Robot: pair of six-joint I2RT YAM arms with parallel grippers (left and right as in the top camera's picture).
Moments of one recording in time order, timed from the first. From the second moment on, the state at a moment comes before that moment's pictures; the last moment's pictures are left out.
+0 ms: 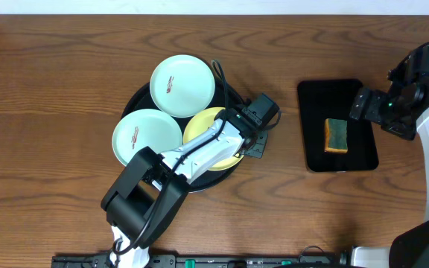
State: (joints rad) left arm -0.75 1.96 1.34 -0.66 0.01 -0.44; right arm -0.20 1.56 1.40 -1.12 -0.10 0.22
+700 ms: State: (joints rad) left arm -0.75 1.73 1.34 -0.86 -0.01 -0.27; right arm -0.20 1.56 1.40 -1.12 -0.11 0.22
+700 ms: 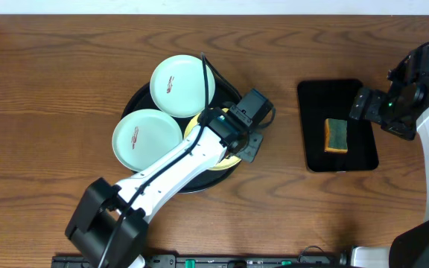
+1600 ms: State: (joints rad) left arm -0.20 1.65 1.34 -0.97 0.11 -0.05; right arm -0.20 1.56 1.40 -1.12 -0.11 0.22
